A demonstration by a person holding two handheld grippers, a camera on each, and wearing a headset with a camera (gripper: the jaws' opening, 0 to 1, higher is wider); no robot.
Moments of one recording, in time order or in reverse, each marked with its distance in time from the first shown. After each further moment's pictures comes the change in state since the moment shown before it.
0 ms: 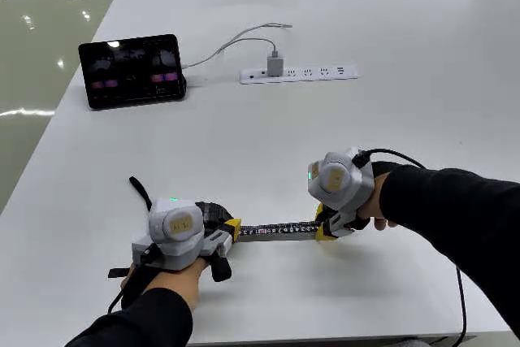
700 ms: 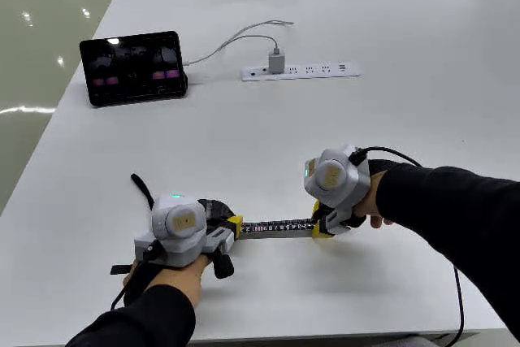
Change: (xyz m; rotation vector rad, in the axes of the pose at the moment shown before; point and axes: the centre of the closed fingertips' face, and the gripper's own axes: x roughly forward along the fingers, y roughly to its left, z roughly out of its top) left arm 0.000 0.000 -0.001 0.001 0.001 -0.001; right arm 0.003 0.001 0.009 0.007 -0.014 -0.005
